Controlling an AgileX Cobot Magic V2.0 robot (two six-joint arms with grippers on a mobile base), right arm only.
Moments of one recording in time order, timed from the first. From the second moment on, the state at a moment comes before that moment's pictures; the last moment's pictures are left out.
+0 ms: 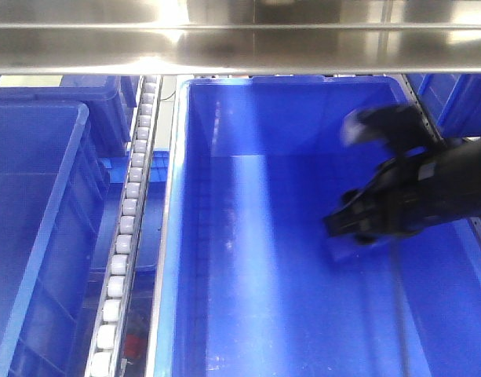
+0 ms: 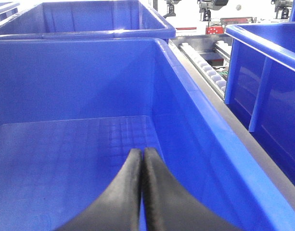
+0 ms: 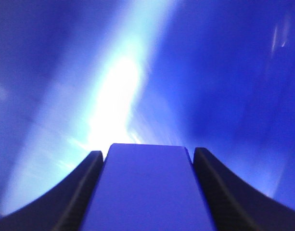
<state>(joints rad) 0.35 1.39 -1.05 0.16 0.83 -0.10</state>
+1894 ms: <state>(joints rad) 0.40 1.82 -1.17 0.09 0.78 0.00</state>
